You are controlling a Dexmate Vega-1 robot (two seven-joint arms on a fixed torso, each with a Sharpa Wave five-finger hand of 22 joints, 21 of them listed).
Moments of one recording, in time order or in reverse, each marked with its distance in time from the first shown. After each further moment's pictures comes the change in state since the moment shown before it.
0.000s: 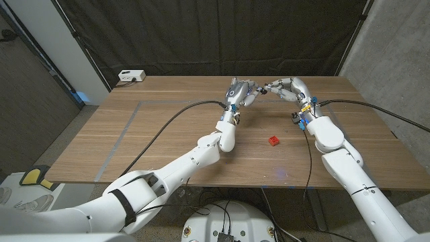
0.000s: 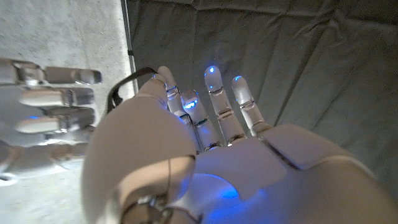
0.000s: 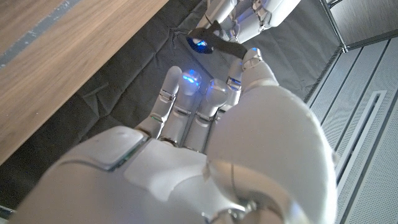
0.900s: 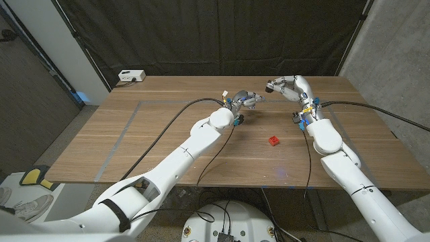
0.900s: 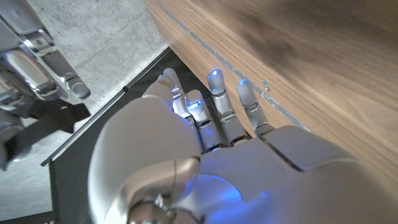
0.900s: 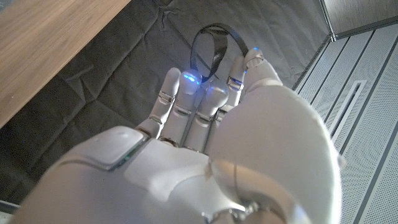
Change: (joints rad) left arm 0.051 0.028 -0.116 -0.275 -0.639 0.289 -0.626; left_hand 0.006 0.035 0.019 0.014 -0.005 -0.022 0.022 -0.012 0.035 -0.033 0.030 -0.027 -0.021 -0.071 0.008 0.035 -0.024 -0.015 0.027 -0.022 0.146; right arm 0.018 -0.041 -0.037 0.073 0.016 0.141 -0.095; right_hand -0.027 -0.026 0.036 0.003 0.019 0.002 -0.002 0.025 0.000 0.002 -0.002 -0.006 0.028 0.010 -0.003 -0.025 0.013 -0.032 -0.011 0.045 -0.020
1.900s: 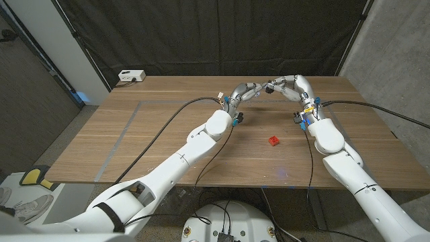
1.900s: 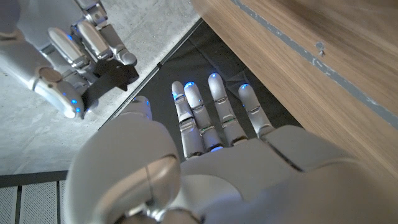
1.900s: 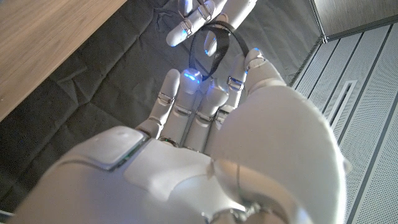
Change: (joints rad) left arm 0.011 0.035 0.009 0.065 -0.044 -0.334 0.031; left_hand -0.293 -0.131 -0.071 0.097 0.032 -0.133 0.042 -0.341 -0.209 -0.339 -0.001 -0.314 -0.301 -0.210 0.008 -0.191 -0.119 -0.088 0.037 -0.086 0.161; right arm 0.011 -0.034 -0.019 0.016 0.036 0.030 0.009; right_hand -0.024 -0.013 0.055 -0.003 0.015 -0.002 0.002 0.012 0.001 0.001 -0.001 -0.023 0.012 0.000 0.000 -0.026 0.000 -0.023 0.002 0.048 -0.040
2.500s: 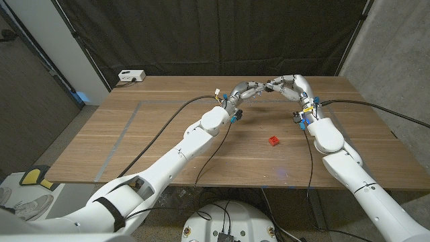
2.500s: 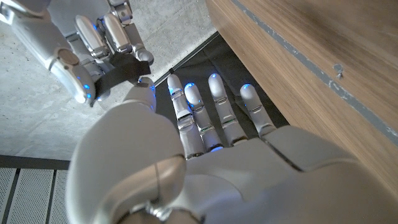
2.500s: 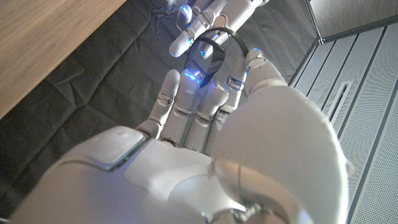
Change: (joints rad) left arm -0.026 0.003 -0.016 0.032 -0.125 -0.029 -0.118; left_hand 0.064 -0.005 0.043 -0.062 -0.003 0.159 0.000 0.013 -0.015 0.007 -0.017 -0.005 -0.002 0.013 0.000 0.005 -0.016 0.004 0.021 -0.029 0.036; right arm 0.011 -0.005 -0.010 0.011 0.007 0.012 0.008; right_hand -0.012 -0.012 0.032 -0.002 0.008 0.000 0.000 0.000 0.005 -0.001 0.001 -0.009 0.008 0.000 0.000 -0.011 0.000 -0.009 0.002 0.015 -0.026
